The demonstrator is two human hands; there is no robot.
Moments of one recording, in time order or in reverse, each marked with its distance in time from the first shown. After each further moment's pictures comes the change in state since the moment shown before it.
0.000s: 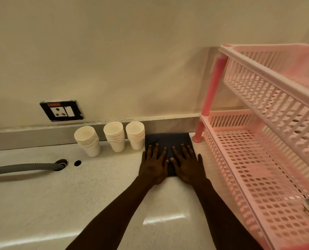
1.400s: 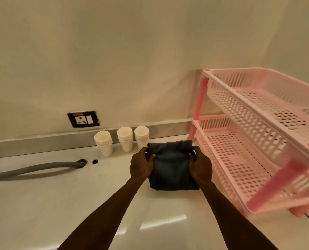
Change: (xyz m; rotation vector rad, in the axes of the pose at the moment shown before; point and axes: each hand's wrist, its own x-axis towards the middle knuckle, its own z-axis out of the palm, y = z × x) left_hand -0.118 -0.001 -0.093 -0.639 0.351 -0.262; right_hand -0.114 -0.051 -0.078 0.384 0.590 0.363
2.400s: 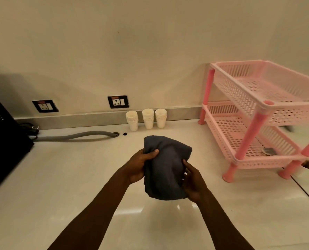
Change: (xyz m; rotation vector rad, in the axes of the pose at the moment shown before) left_hand -0.219 -0.011 -0.135 -0.885 -0.482 -0.326; right_hand -0.233 -0.022 -0.099 1.279 -0.836 0.834
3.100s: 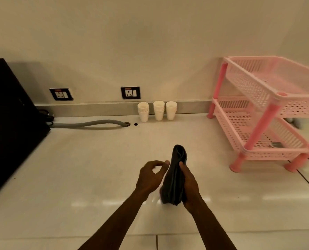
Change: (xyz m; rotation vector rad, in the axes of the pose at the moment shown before) left_hand -0.071 -0.086 -0.001 0.573 0.391 0.204; right_hand -0.056 0.083 0.043 -0.128 0.007 -0.261
